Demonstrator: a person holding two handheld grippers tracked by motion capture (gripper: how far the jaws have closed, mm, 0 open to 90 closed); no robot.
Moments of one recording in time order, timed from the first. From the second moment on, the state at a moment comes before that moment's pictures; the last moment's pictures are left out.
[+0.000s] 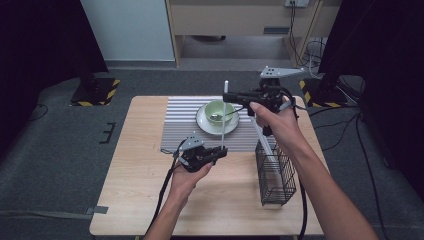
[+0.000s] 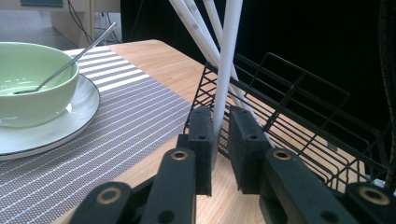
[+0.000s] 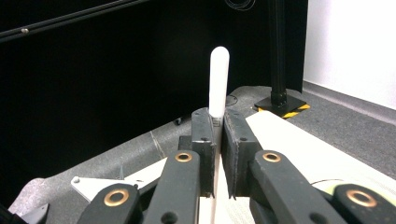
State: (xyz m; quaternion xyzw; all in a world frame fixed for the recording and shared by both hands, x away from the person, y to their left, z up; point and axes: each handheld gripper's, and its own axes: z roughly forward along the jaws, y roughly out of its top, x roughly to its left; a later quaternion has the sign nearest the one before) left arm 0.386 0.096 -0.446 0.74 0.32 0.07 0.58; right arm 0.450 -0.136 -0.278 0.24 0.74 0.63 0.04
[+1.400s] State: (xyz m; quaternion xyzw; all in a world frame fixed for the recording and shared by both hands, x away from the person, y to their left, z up) left arm 0.379 0.090 -0.455 0.74 0.32 0.09 0.58; right arm 0.454 -0.132 -0.285 0.24 0.74 0.63 0.02
